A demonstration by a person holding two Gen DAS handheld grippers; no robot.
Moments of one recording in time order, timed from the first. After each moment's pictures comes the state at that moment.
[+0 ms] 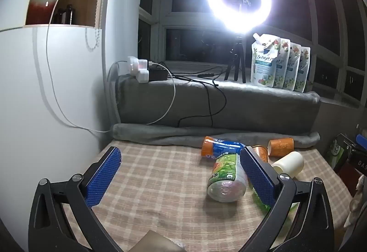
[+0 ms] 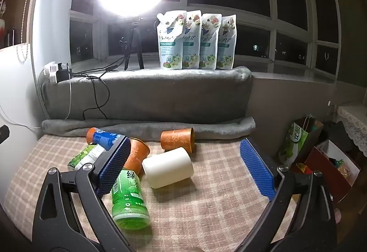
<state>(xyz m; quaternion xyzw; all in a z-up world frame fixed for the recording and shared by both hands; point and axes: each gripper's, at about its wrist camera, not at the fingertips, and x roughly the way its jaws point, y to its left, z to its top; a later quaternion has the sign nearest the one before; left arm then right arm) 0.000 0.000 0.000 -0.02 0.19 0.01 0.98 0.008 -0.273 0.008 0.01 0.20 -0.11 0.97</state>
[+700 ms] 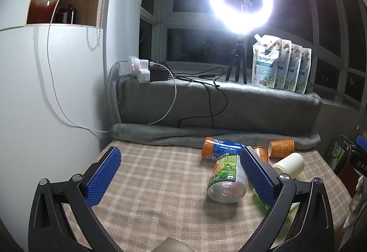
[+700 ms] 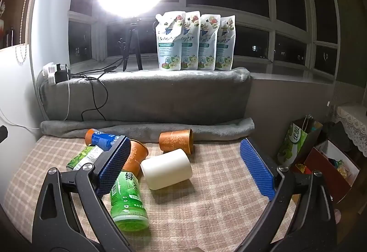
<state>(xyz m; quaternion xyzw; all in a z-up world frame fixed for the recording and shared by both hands) 0.002 0.001 0.001 -0.03 0.19 0.01 0.98 0.009 -0.274 0.007 0.00 0.20 -0.11 0.97</state>
